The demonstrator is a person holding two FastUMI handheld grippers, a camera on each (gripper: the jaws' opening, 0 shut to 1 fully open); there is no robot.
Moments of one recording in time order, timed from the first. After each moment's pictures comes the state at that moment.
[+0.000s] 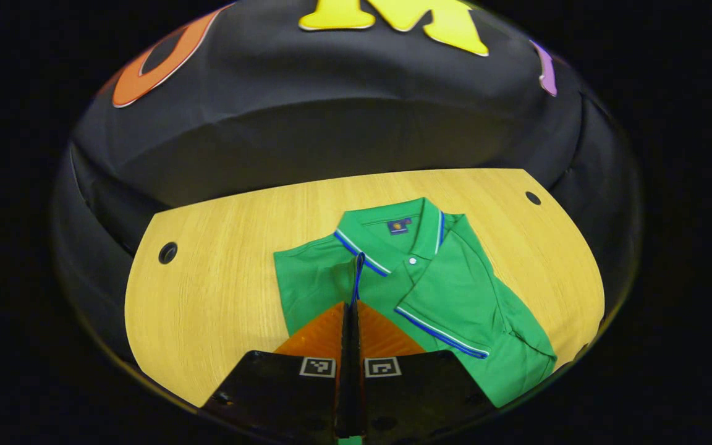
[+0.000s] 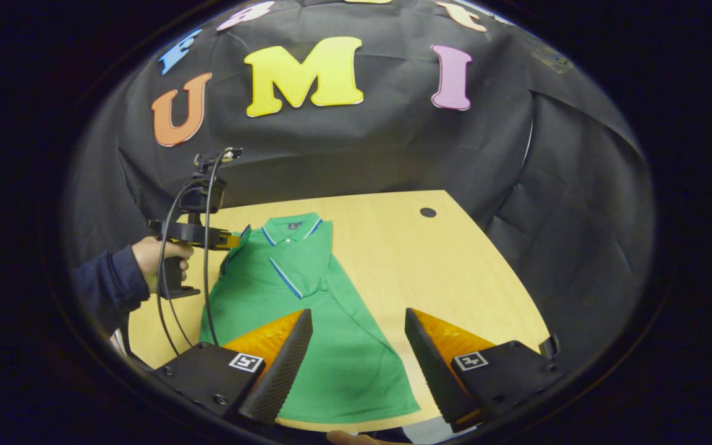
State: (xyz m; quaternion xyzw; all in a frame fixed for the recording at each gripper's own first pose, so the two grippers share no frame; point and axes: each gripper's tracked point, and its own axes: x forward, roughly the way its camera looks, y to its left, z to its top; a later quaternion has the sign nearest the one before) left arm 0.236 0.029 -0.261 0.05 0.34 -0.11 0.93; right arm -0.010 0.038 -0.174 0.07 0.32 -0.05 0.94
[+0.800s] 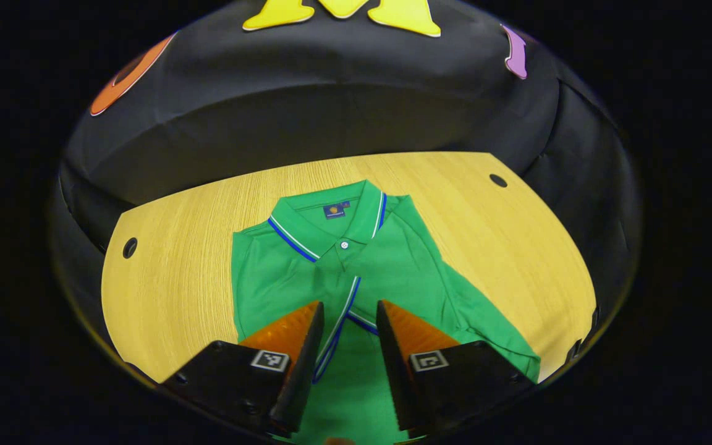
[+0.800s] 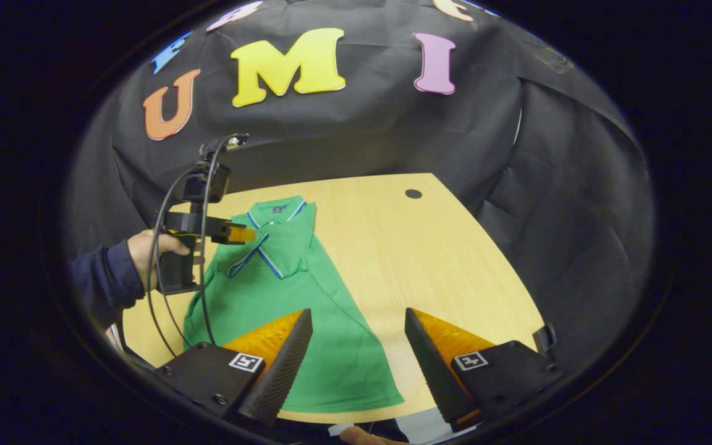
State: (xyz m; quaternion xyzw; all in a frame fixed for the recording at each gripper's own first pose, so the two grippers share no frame) left arm 0.204 -0.024 -0.263 0.02 0.35 -0.16 0.92; right arm -0.032 0.009 -0.205 0.08 0.34 -0.06 0.94
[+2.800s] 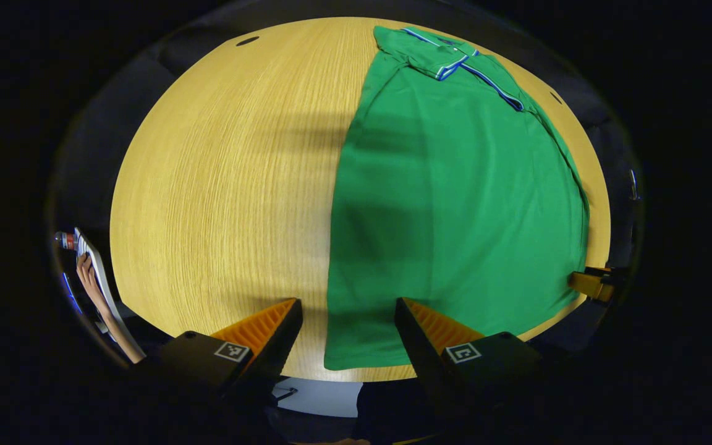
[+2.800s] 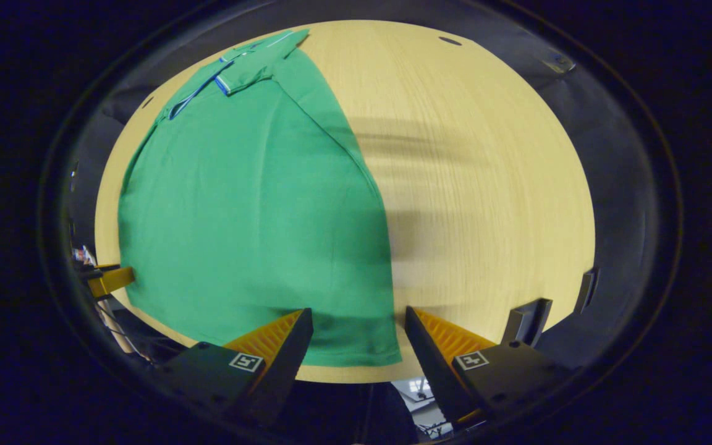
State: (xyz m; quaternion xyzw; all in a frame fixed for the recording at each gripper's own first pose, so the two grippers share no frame) left arm -0.119 0.122 -0.392 -0.04 0.63 -0.01 0.78; right arm -0.108 0.007 -0.406 0.03 0.66 -0.01 0.75
